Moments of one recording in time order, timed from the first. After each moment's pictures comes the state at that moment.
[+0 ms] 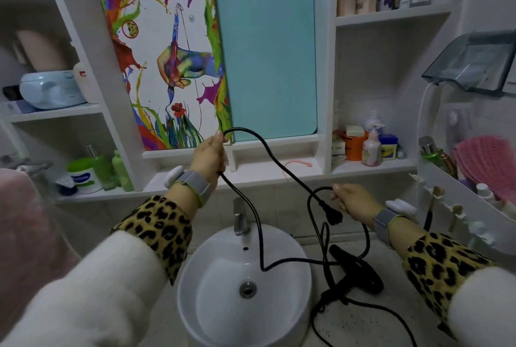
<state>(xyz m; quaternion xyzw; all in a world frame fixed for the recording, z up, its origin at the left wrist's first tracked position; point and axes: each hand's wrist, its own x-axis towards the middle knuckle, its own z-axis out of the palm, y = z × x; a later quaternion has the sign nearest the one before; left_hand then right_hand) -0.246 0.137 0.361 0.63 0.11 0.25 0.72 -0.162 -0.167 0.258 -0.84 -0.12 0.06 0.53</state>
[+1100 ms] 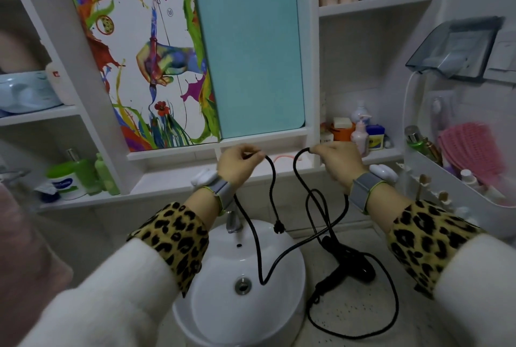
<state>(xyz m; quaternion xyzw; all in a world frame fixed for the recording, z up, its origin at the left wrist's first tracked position) -0.224 0.079 0.333 0.85 0.07 0.22 0.46 -0.170 -0.143 0.327 -0.77 -0.08 -0.08 0.62</state>
